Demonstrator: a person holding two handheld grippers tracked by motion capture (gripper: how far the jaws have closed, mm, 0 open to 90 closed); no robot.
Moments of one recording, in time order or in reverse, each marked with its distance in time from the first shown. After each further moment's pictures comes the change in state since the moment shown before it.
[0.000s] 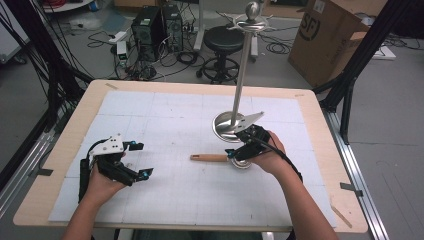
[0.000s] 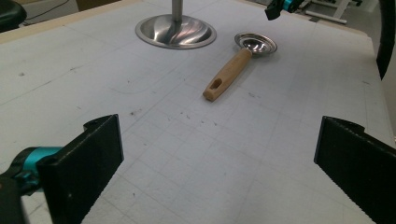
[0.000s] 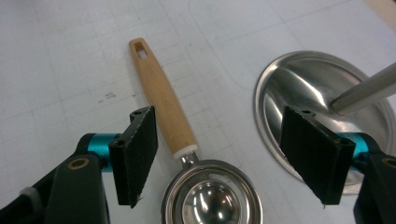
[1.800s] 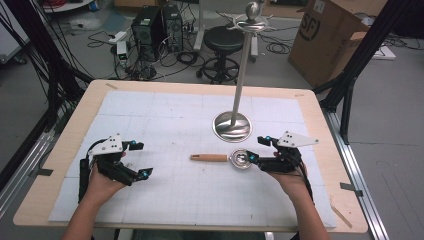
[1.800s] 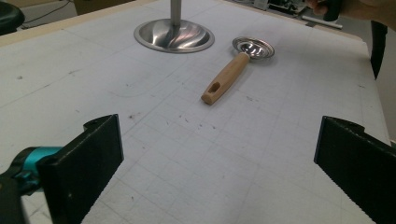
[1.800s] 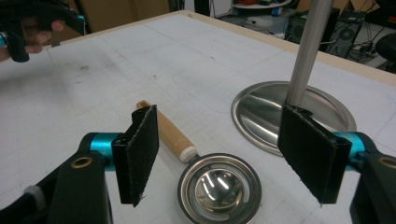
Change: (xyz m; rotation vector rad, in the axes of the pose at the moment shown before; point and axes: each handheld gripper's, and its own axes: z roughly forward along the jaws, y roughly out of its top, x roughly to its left) left arm 0.001 -0.001 -0.001 -0.013 -0.010 -0.003; right arm 0.012 -0.089 -0.048 -0.492 -0.065 0.276
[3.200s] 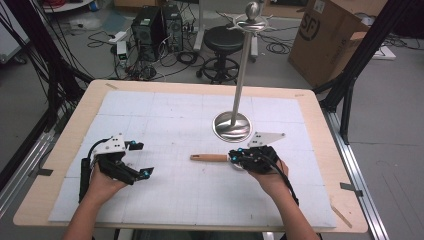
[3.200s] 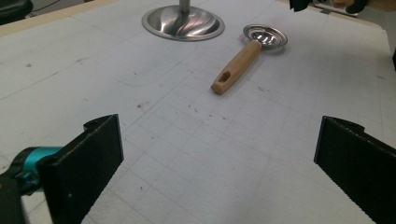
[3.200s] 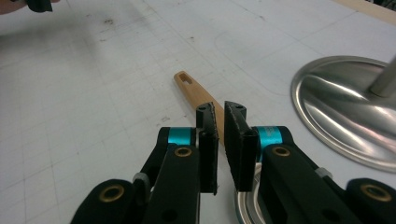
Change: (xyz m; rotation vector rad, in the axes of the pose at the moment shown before) left arm 0.001 0.000 0.003 0.045 0.037 0.001; right arm 0.034 0.015 0.042 0.216 0.090 -0.051
